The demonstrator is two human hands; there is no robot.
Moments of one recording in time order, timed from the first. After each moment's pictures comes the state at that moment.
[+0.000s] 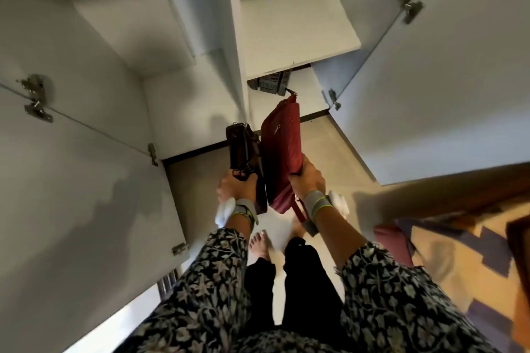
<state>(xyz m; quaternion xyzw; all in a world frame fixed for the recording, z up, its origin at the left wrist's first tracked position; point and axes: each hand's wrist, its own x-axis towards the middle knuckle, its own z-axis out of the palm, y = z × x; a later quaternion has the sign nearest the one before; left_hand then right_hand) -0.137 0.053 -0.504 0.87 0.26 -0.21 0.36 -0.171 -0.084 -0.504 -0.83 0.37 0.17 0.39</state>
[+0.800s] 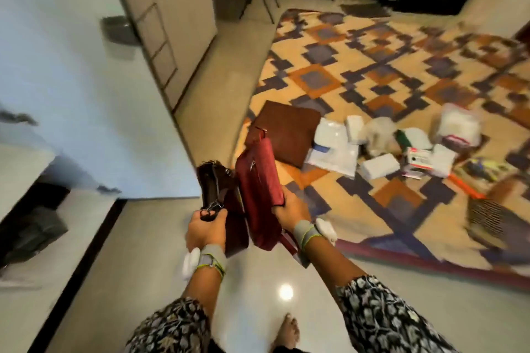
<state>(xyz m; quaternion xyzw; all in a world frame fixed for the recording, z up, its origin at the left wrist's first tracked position) -0.551 -0.205 -0.408 0.87 -0.15 -0.30 0.37 -0.714 -0.274 -0.410 -0.65 0.64 -0.13 0.39</state>
